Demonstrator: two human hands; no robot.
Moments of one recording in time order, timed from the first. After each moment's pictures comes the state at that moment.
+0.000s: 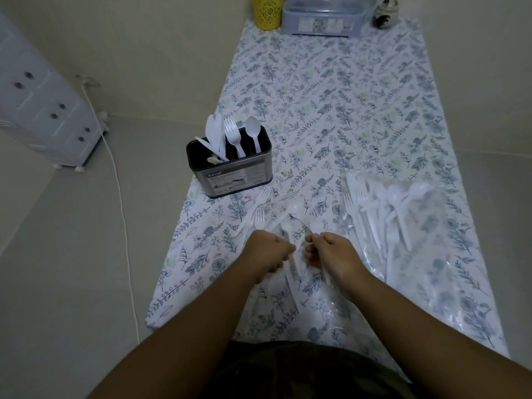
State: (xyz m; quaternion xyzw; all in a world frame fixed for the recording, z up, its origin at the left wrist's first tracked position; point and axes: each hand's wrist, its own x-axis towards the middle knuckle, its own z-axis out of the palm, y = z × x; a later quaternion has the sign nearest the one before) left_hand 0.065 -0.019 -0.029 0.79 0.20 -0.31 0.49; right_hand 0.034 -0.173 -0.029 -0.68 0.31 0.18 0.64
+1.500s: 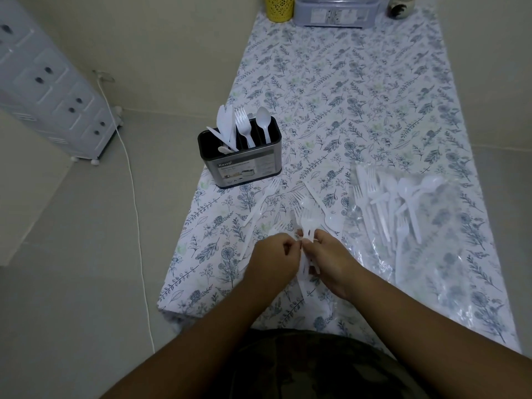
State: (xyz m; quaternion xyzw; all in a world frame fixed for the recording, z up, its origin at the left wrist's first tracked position) left_hand 0.014 -0.016 -0.024 0.91 0.02 -0.11 0.41; right_hand 0.016 -0.154 -0.022 -0.62 0.24 0.27 0.69
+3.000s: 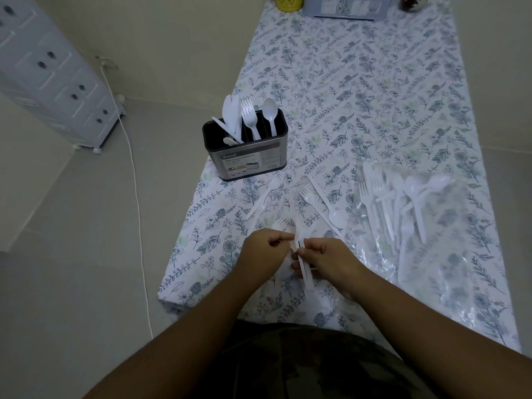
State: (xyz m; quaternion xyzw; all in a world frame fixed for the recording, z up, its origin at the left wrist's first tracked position) left_hand 0.017 0.009 -0.041 0.84 0.08 -0.15 0.51; right_hand 0.009 -0.157 -0.035 -0.66 0.20 0.30 0.66
